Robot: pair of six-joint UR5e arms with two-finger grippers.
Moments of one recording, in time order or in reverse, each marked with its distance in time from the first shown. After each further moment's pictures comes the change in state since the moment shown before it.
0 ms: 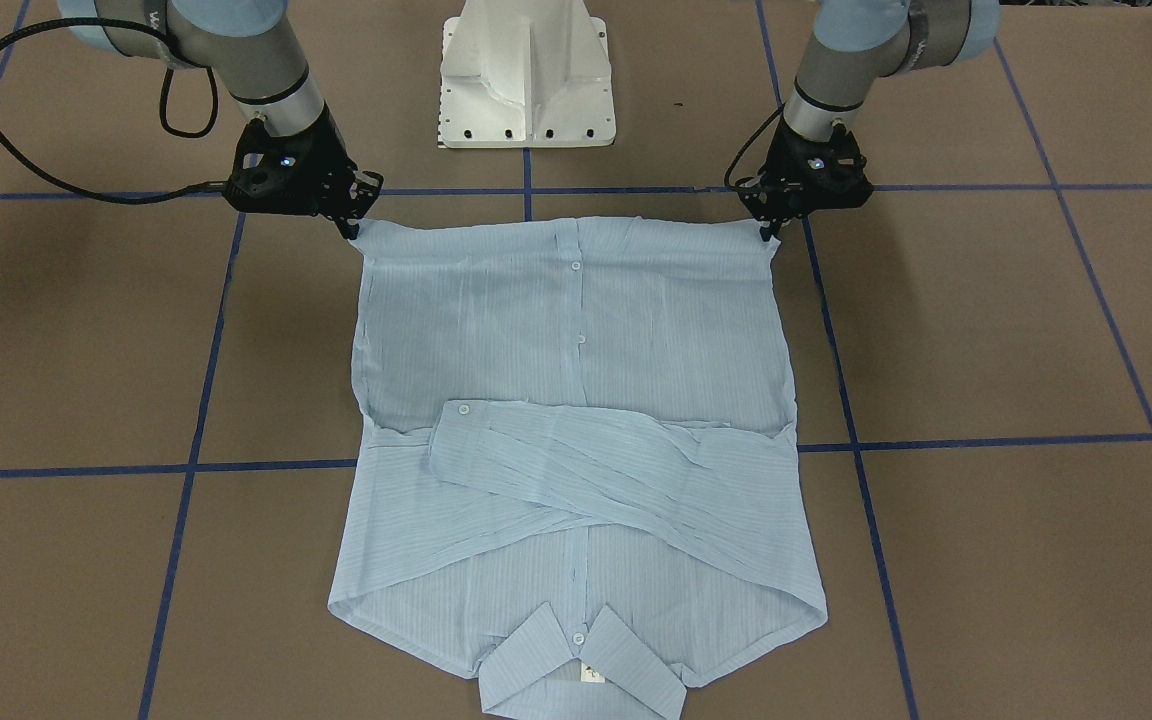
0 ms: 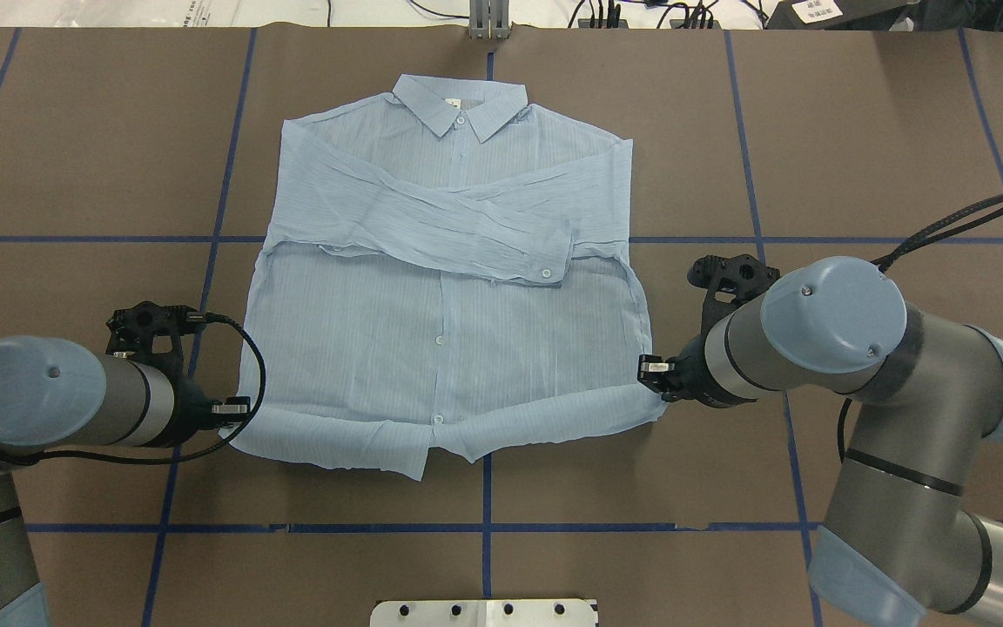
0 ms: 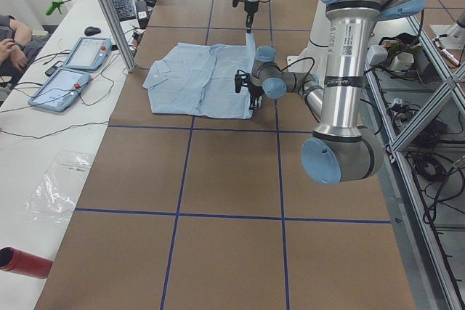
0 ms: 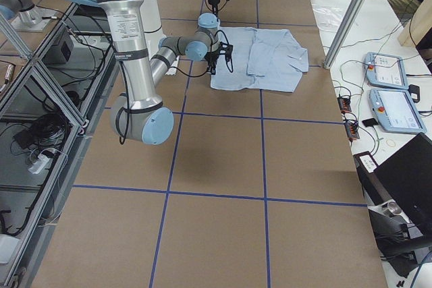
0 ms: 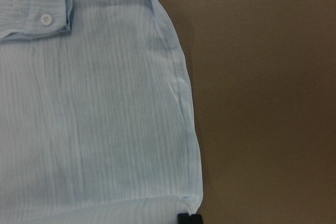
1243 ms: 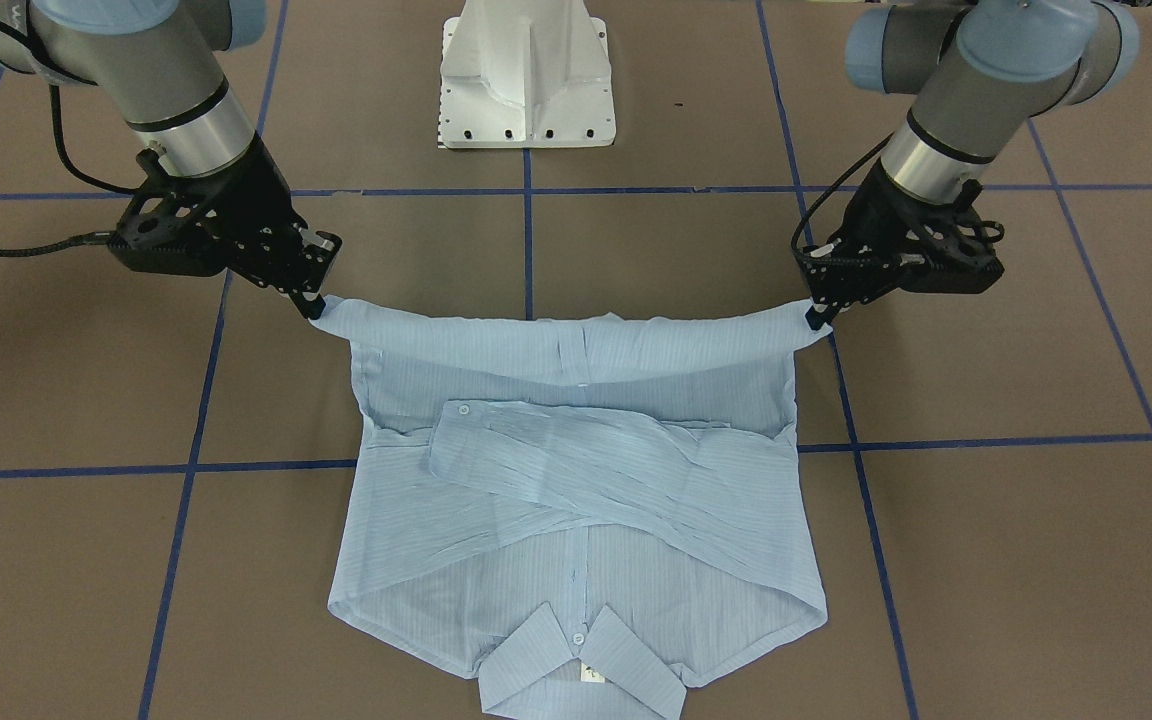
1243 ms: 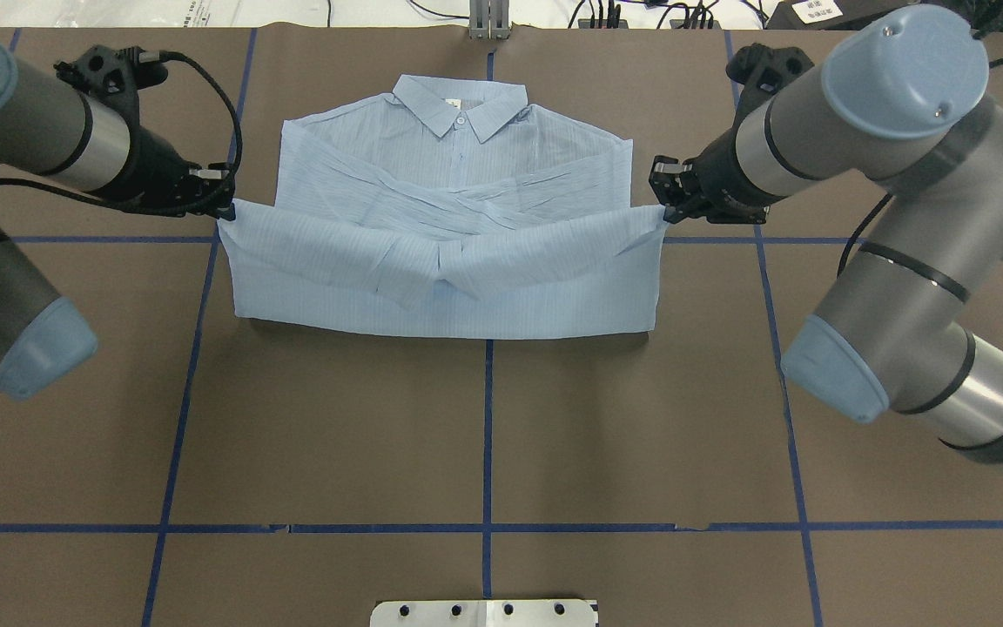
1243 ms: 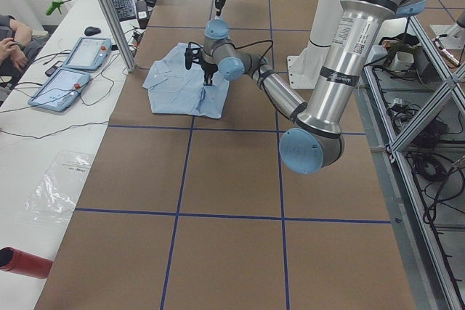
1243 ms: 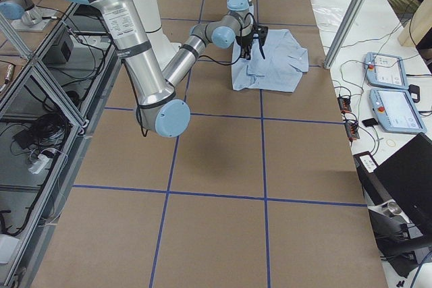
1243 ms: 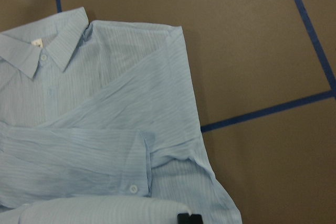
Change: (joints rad) left arm -0.448 -0.320 0.214 0.013 -0.301 0.179; right arm 0.312 0.223 -0.148 0.020 0.090 -0.054
